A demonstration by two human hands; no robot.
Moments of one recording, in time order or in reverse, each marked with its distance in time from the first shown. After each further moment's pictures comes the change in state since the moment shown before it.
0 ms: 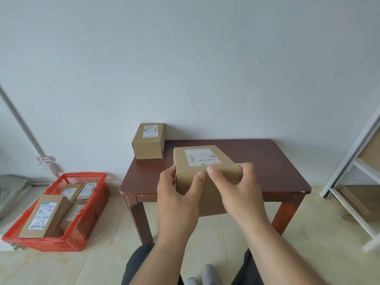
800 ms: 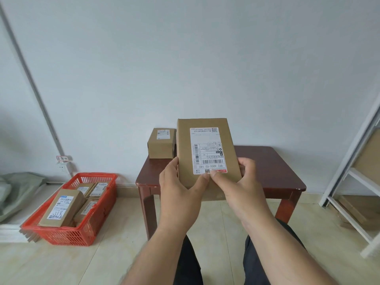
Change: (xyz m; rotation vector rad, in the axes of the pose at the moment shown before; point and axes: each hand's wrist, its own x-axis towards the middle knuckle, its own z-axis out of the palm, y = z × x) left_hand -0.063 0.011 -0.067 -0.023 -0.026 0.149; right_hand -0.088 -0.014 -0.001 0.120 -0.088 -0.108
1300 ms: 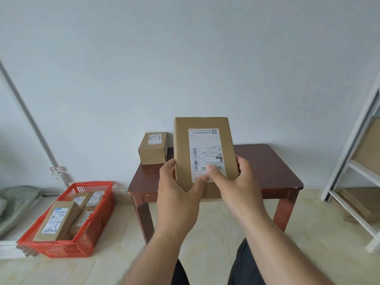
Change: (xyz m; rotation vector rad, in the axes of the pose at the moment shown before) left_hand 0.011 0.011 0.040 0.035 -0.034 0.021; right_hand 0.038 0.009 -0.025 -0.081 0.100 -0.022
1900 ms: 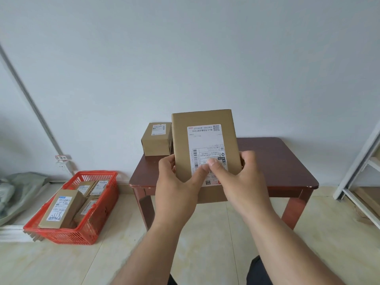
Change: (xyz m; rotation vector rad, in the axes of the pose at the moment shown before) left_hand 0.030 -0.017 0.008 0.062 0.059 -0.104; right_hand 0.027 0.016 0.011 -0.090 -0.039 0.021
